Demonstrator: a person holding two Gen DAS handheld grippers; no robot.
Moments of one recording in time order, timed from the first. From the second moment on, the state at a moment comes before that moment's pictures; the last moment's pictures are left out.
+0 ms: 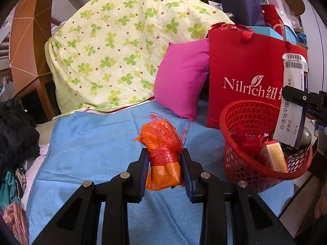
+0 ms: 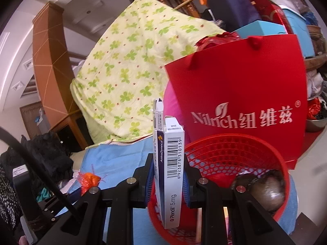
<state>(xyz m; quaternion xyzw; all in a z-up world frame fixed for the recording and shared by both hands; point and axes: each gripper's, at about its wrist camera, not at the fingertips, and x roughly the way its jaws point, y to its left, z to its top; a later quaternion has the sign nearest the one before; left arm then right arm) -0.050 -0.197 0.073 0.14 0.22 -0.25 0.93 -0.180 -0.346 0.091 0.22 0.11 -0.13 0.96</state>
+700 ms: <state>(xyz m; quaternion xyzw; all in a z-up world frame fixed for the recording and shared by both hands) -0.070 -0.230 0.088 0.13 0.21 -0.28 0.93 -0.207 -0.382 0.090 0.25 0.10 -0.15 0.95</state>
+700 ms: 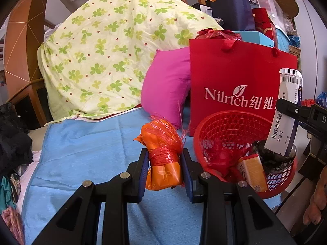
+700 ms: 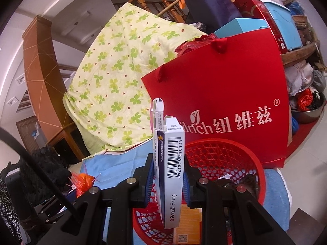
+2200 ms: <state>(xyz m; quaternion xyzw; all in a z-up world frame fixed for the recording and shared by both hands) -0.067 -0.290 0.092 0.12 0.22 -0.42 0.87 -0.207 -0.405 0.086 0.27 0.10 -0.20 0.94</state>
